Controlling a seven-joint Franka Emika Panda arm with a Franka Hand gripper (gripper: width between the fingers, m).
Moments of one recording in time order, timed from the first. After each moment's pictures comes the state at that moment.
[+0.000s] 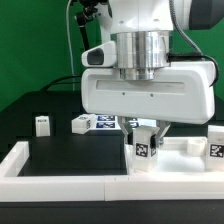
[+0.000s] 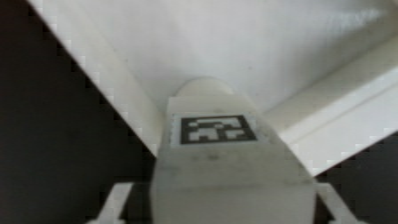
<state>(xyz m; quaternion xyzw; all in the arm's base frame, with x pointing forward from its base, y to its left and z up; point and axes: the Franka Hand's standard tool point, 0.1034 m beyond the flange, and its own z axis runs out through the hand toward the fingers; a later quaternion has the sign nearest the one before) 0.629 0.003 0.067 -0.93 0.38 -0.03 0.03</state>
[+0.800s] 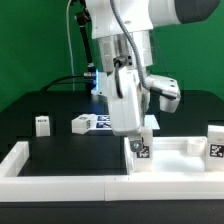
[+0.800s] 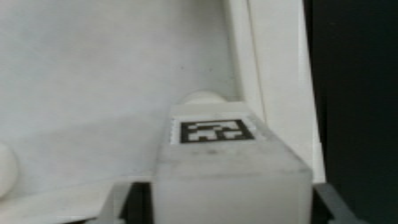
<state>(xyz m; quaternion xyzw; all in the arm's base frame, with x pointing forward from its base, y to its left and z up) 0.625 -0.003 0.067 -0.63 0.77 0.03 0.08</state>
